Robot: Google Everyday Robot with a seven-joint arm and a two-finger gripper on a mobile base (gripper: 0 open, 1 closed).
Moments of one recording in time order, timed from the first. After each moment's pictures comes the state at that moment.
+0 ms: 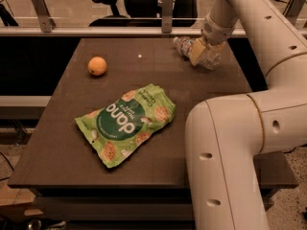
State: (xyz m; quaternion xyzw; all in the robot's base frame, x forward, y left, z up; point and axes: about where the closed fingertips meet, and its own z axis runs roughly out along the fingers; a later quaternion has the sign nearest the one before) arm 0.751 -0.187 0.821 -0.25 0.96 0.08 0.11
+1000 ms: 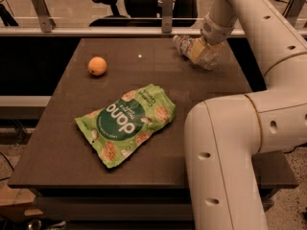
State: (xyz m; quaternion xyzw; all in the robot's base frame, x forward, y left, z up) arm 0.751 -0.186 0.824 -0.25 0.96 0.08 0.11
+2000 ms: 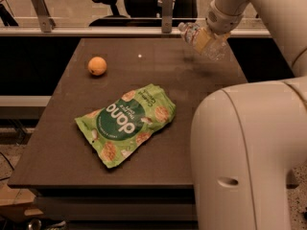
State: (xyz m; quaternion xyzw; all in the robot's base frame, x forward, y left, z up) arm 0.730 -0.193 0.878 -0.23 0.96 0.03 0.16
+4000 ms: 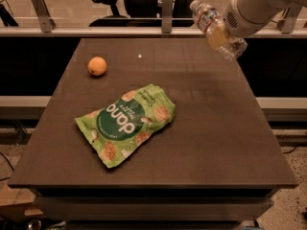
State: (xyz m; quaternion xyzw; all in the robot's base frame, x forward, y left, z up) arm 0.646 -0.203 0.951 -0.21 0.92 -0.05 0.32
